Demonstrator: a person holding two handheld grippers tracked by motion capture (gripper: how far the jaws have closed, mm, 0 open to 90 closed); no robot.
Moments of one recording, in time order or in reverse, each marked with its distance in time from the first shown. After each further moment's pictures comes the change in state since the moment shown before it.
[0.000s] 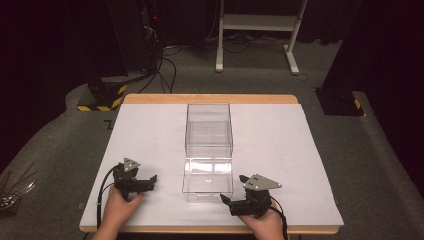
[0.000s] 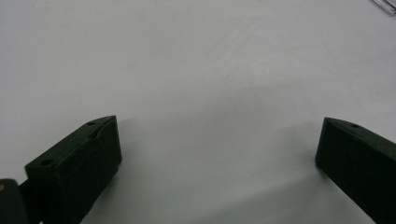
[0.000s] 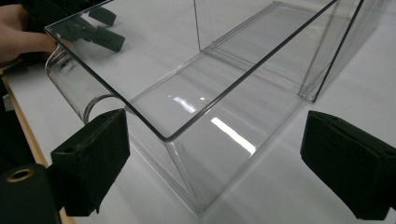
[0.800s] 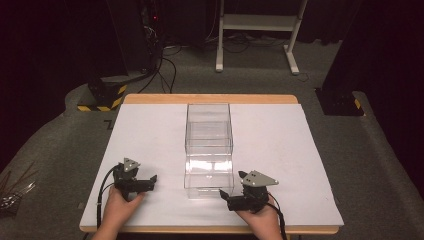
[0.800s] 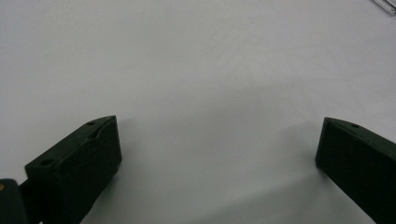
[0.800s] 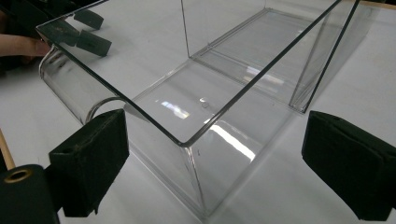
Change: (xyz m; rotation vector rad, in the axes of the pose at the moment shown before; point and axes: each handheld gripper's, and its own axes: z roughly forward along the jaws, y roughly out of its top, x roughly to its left) left arm 0.000 0.000 0.000 0.000 -0.001 -0.001; right arm -0.004 0.003 0.011 -0.014 -0.028 -0.012
